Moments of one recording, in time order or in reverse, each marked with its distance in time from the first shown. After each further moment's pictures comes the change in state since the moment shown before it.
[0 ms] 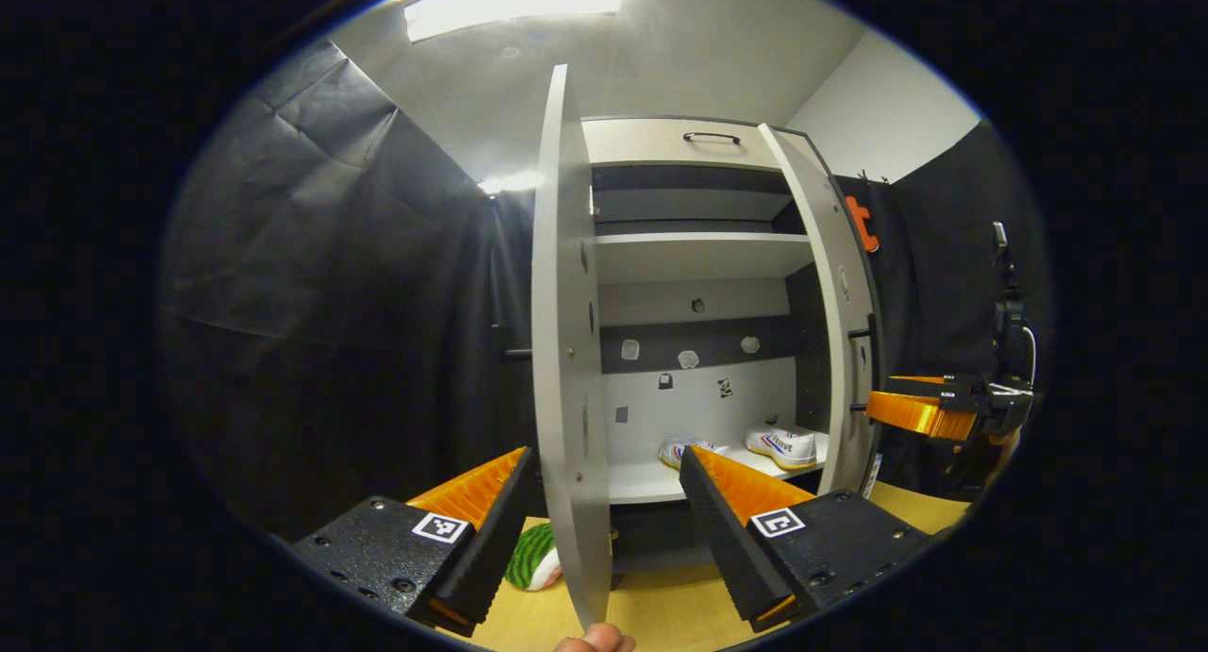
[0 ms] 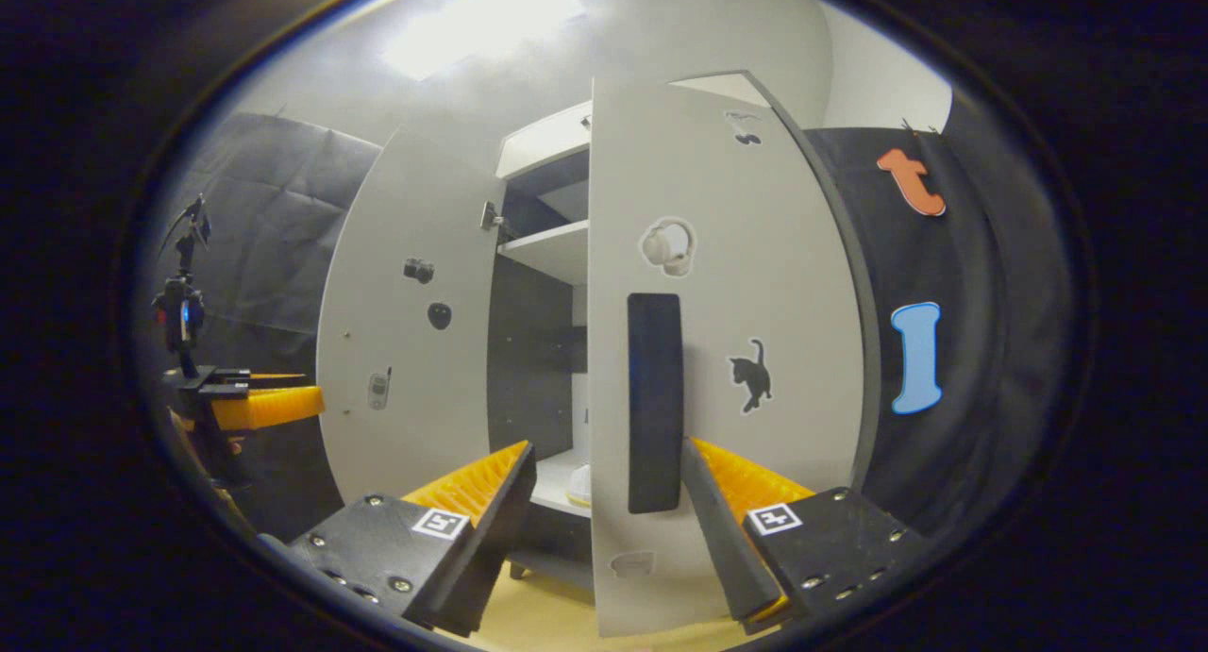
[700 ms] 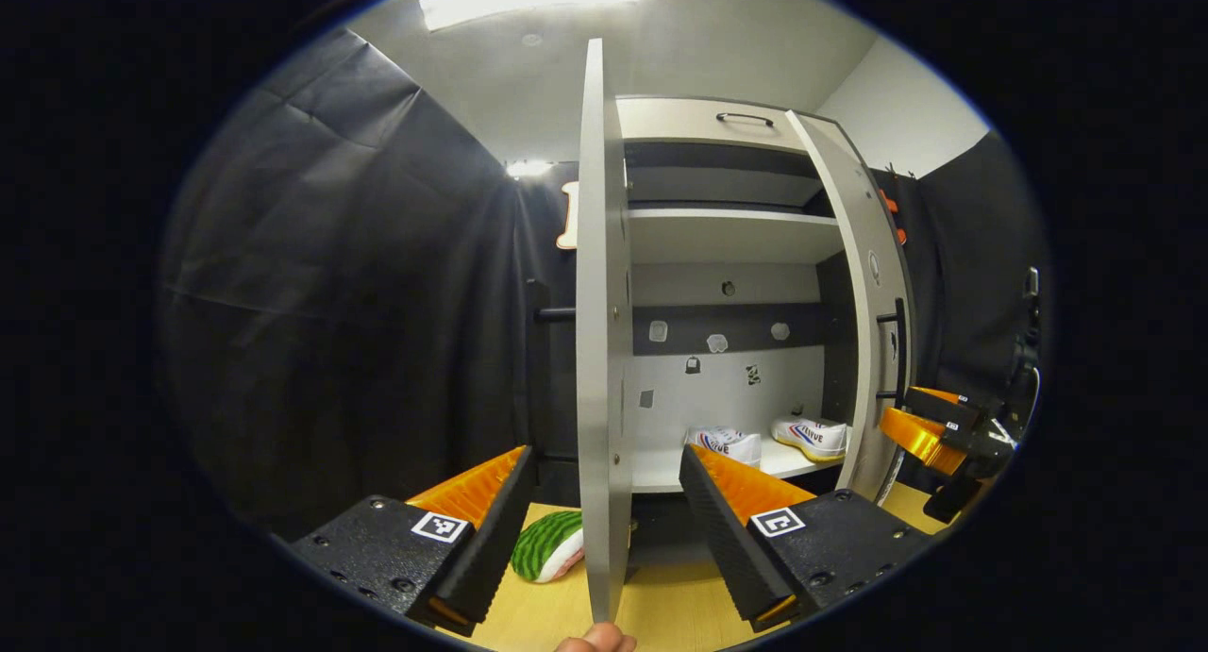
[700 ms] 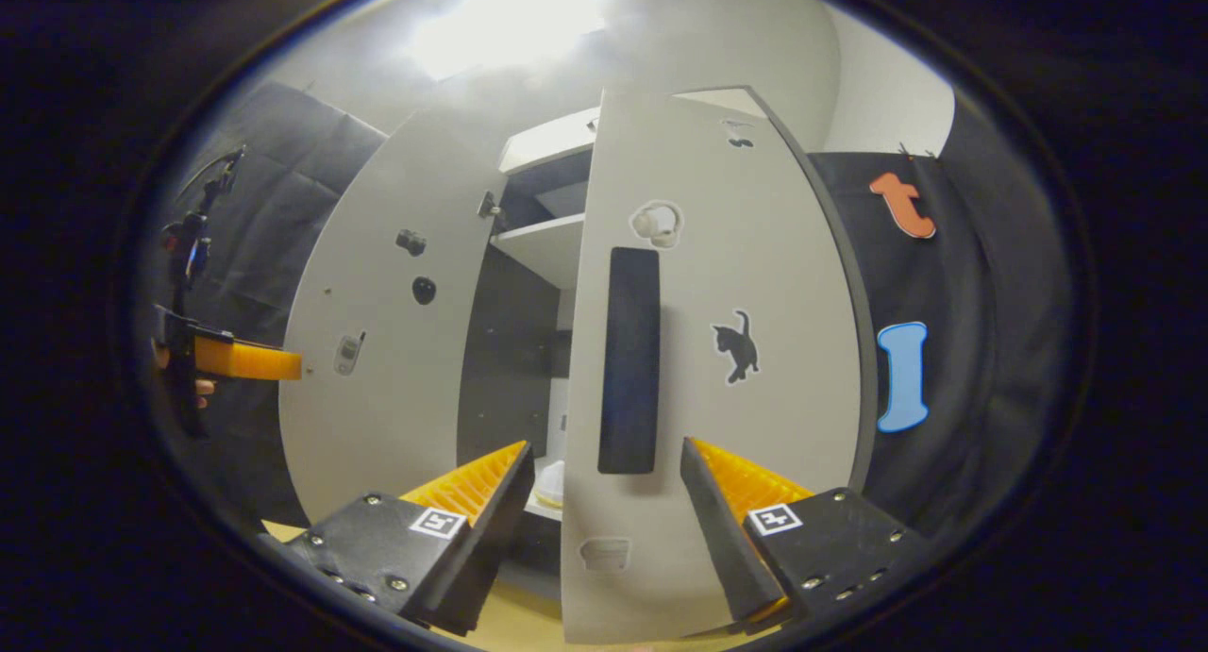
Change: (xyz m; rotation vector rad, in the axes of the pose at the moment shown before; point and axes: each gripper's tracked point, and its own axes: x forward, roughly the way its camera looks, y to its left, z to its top) left arm 0.016 0.017 -0.031 -0.037 0.052 0.052; right arm 0.004 -0.020 -0.043 -0.054 -0.074 -0.041
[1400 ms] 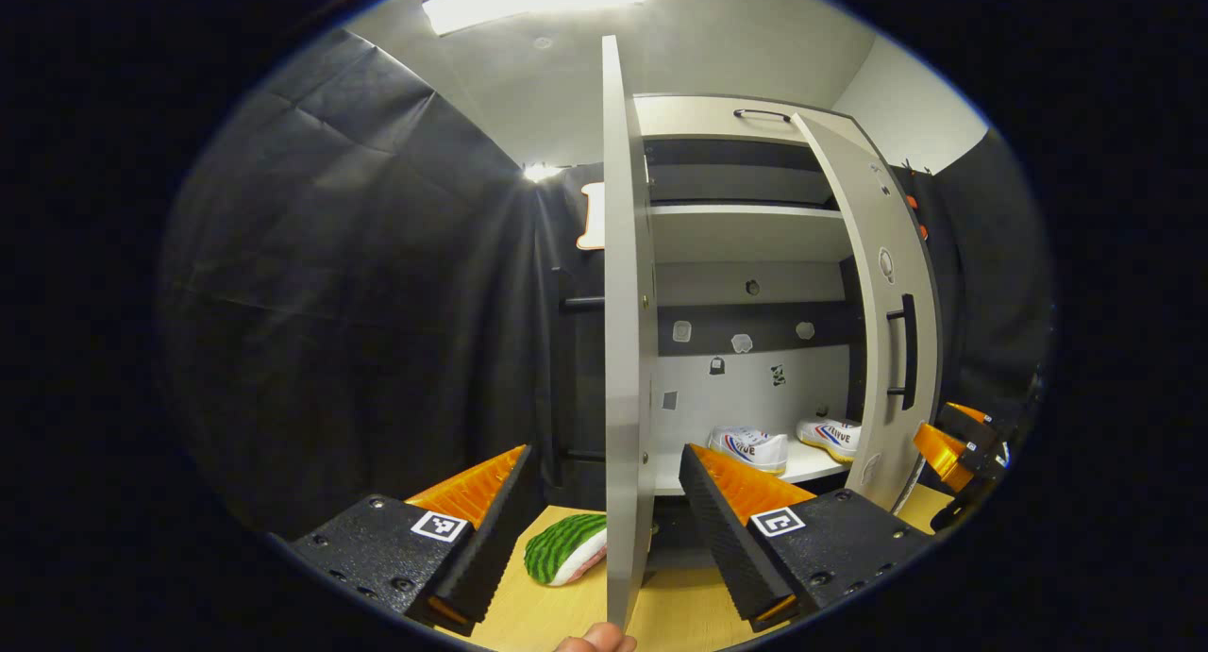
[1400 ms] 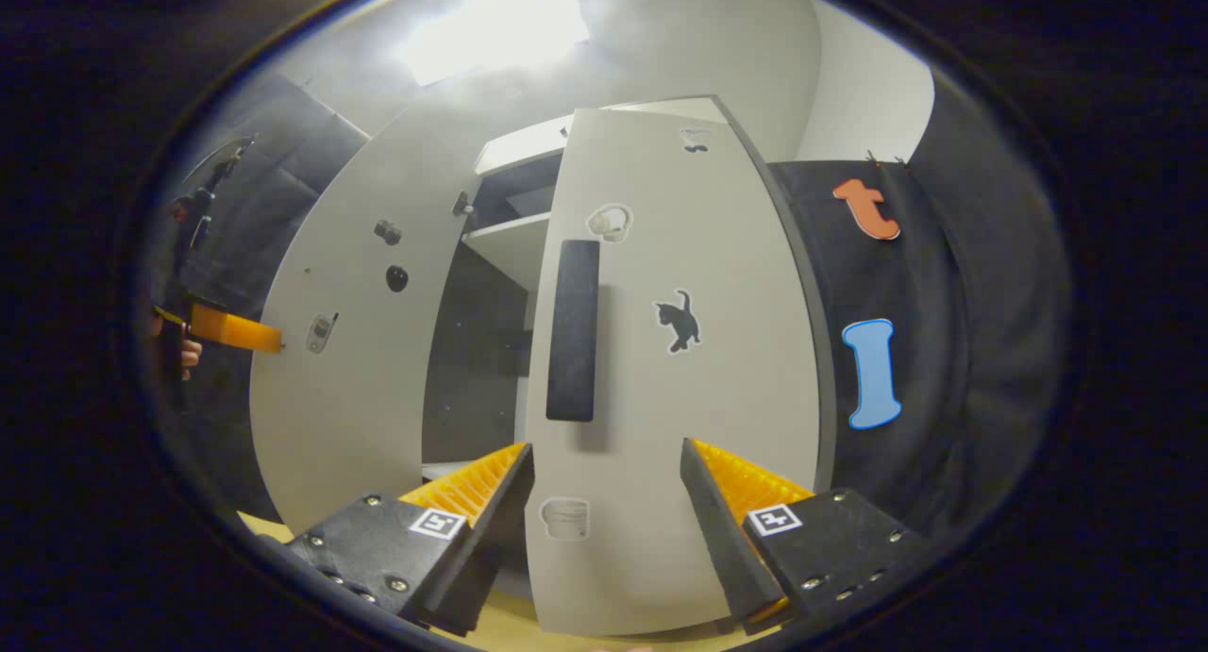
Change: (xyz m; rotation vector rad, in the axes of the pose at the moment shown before) left arm 0.006 0.016 0.000 0.009 -0.033 0.069; right arm -0.014 -0.024 -0.022 -0.001 -0.050 -0.070
